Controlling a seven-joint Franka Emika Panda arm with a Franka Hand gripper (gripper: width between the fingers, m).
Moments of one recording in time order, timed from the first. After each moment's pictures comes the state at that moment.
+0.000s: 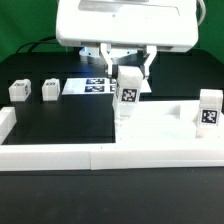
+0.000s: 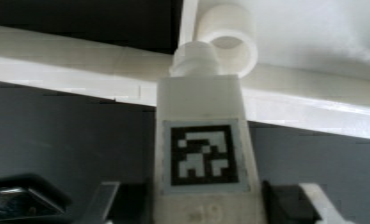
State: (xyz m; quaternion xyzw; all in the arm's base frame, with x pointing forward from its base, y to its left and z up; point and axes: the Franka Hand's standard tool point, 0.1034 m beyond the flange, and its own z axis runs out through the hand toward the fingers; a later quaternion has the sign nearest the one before) arm 0.610 0.001 0.111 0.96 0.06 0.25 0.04
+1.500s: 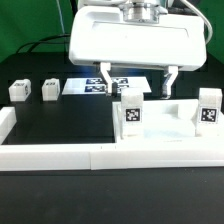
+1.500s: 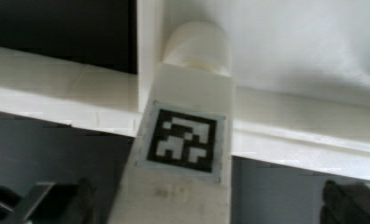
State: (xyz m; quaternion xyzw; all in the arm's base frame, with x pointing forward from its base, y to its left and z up) arm 0.609 0.015 0.085 0.96 0.08 0.26 0.05
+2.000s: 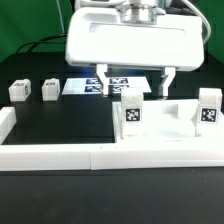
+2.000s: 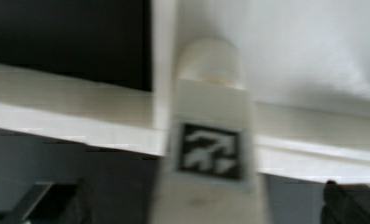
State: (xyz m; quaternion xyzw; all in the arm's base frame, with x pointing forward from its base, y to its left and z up) arm 0.611 -0.002 0.090 0.98 0.06 0.20 0.04
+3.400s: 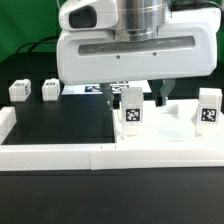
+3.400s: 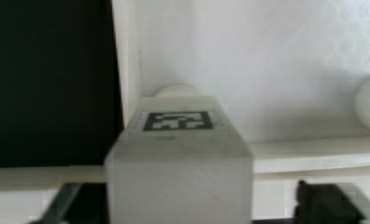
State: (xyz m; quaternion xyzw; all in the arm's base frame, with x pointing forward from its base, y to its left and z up) arm 0.632 0.010 0.078 1.00 -0.02 -0.06 -0.03
